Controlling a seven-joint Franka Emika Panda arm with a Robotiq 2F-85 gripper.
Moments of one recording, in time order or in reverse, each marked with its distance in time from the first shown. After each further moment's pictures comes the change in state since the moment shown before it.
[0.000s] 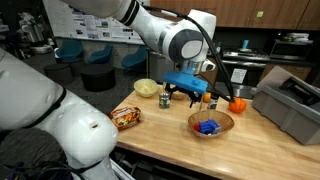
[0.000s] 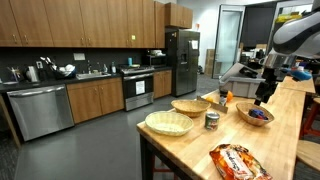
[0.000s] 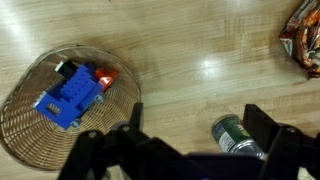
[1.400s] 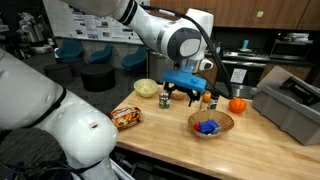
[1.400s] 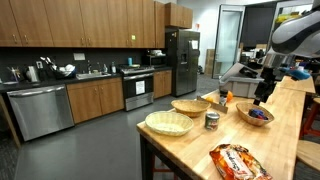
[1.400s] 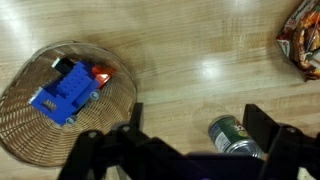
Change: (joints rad) arm -0.005 -0.001 0.027 0.002 0.003 -0.007 -0.001
